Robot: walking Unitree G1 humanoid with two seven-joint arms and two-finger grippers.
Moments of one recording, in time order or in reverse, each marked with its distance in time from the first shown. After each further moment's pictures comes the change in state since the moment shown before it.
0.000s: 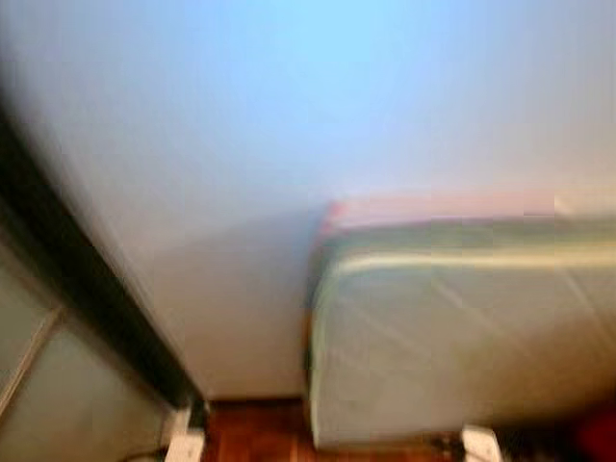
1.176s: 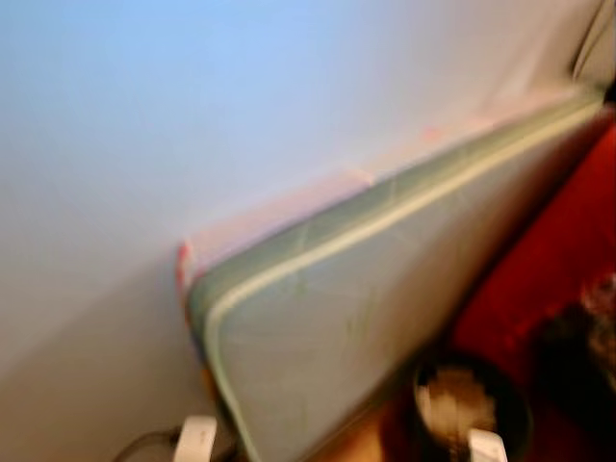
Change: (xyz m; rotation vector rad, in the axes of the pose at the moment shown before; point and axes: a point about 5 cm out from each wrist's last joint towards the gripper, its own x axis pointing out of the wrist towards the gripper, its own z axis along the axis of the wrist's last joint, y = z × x) left arm 0.000 -0.002 0.000 0.005 -0.009 -0.008; right arm 0.001 0.004 -0.001 0.010 0.002 0.002
